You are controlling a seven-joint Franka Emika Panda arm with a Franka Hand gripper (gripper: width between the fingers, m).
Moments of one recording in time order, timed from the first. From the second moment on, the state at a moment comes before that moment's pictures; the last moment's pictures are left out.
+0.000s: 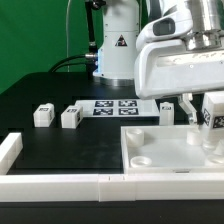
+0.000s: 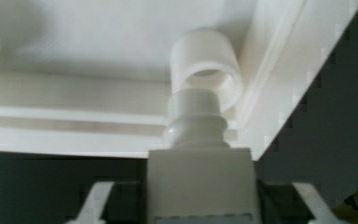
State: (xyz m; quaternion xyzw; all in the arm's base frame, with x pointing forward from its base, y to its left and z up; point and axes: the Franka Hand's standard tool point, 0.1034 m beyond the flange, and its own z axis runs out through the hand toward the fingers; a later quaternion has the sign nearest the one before) arm 0.601 0.111 0.080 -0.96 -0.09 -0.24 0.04
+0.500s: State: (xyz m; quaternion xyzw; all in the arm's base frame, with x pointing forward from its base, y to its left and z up) arm 0.599 0.109 0.070 -0.96 -0.09 -0.24 0.04
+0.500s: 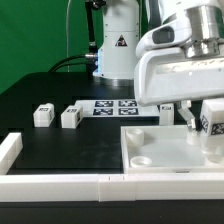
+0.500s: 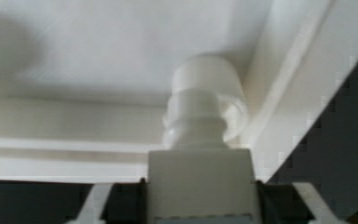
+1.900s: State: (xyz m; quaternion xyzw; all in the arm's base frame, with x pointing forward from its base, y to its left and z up) arm 0.601 0.117 0.067 -0.95 -0.10 -0.28 0.03
